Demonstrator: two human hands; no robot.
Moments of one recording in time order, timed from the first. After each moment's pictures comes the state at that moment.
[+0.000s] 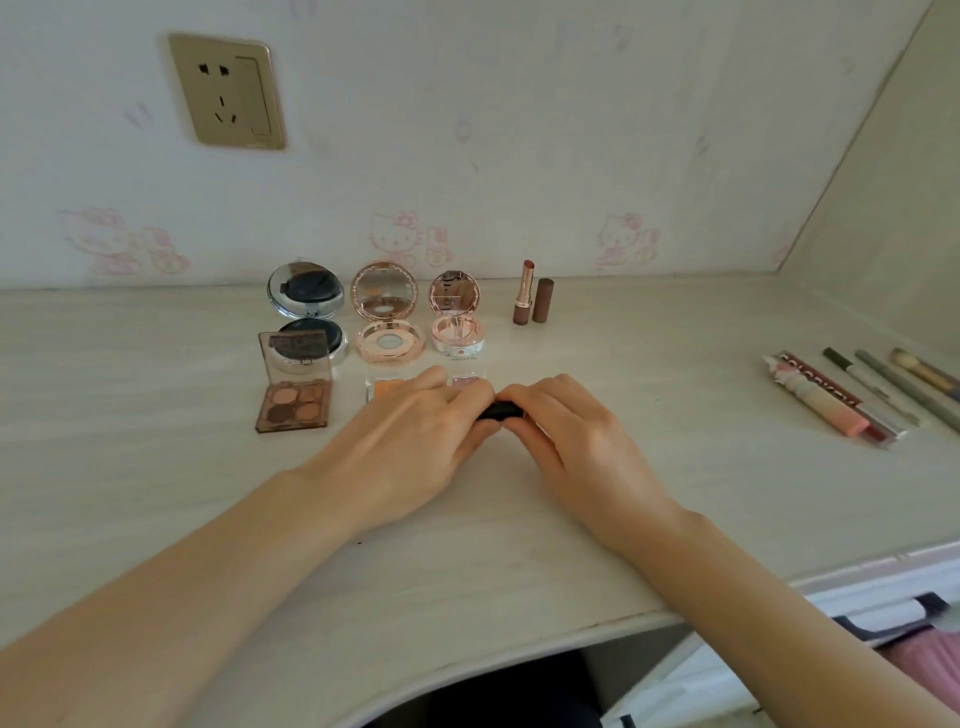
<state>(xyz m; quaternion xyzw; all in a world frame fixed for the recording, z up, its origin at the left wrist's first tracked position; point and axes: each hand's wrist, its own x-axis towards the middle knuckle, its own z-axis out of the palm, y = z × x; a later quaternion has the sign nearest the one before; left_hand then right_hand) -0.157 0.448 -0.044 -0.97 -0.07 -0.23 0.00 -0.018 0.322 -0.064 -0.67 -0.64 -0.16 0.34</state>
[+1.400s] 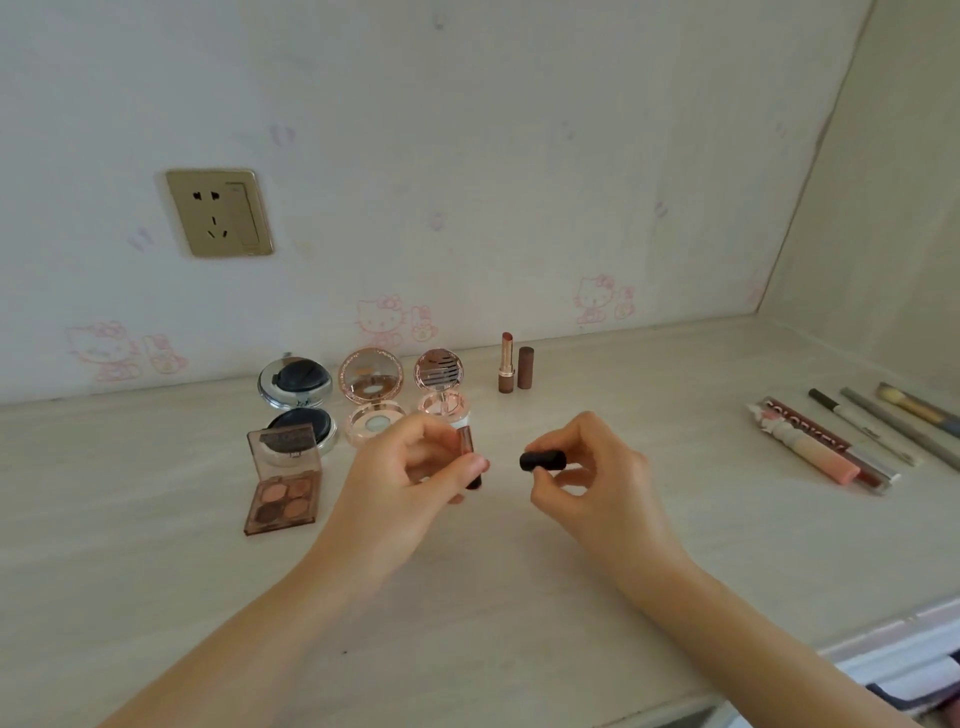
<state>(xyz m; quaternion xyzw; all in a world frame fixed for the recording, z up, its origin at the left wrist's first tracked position) -0.142 0.436 -0.023 -0.75 -0.19 -0.32 -0.54 -0.006 0.314 -0.046 -0.69 -0.42 0.04 0.59</state>
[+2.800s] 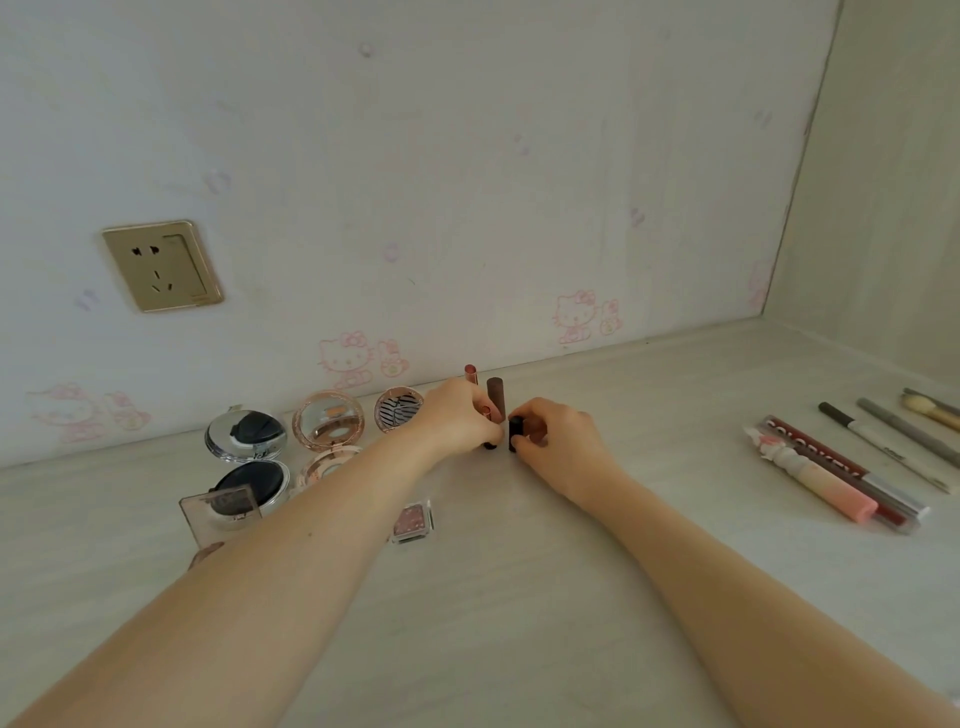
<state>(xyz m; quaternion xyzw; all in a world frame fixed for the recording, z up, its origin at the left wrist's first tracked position) 0.026 0.498 -0.011 -0.89 -0.31 -0.11 -0.31 0.120 0.386 -0.063 -0.79 -0.44 0.04 0.43</state>
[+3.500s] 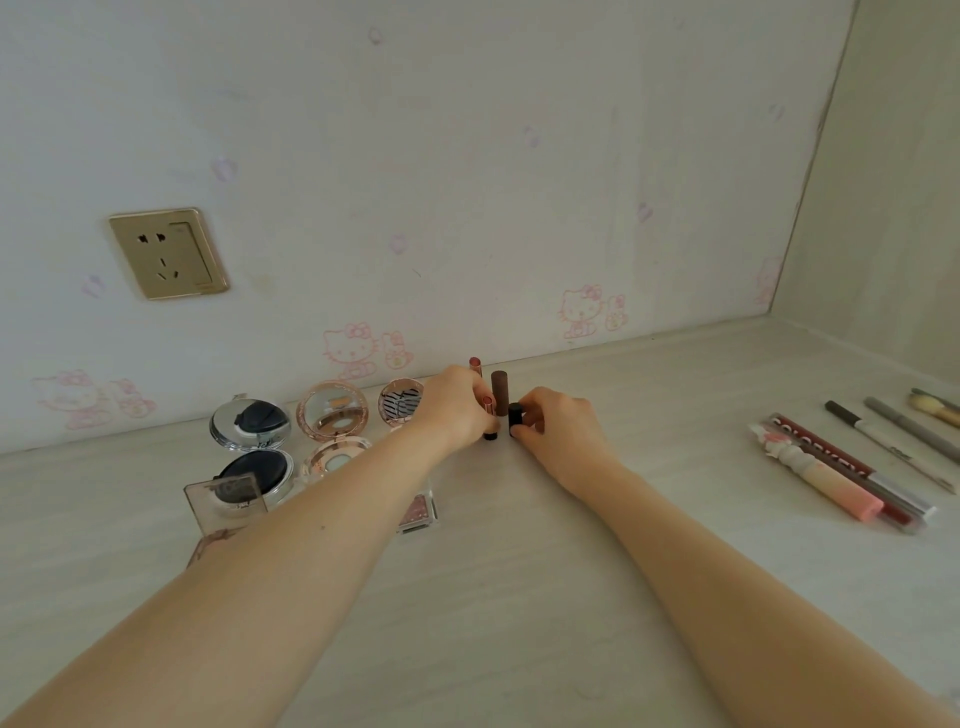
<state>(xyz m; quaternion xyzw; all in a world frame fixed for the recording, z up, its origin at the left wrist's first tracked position) 0.029 0.500 -0.017 -0.88 -0.33 -0.17 -0.29 0.125 0.397 -0.064 -0.81 -0.43 0.01 0.40</state>
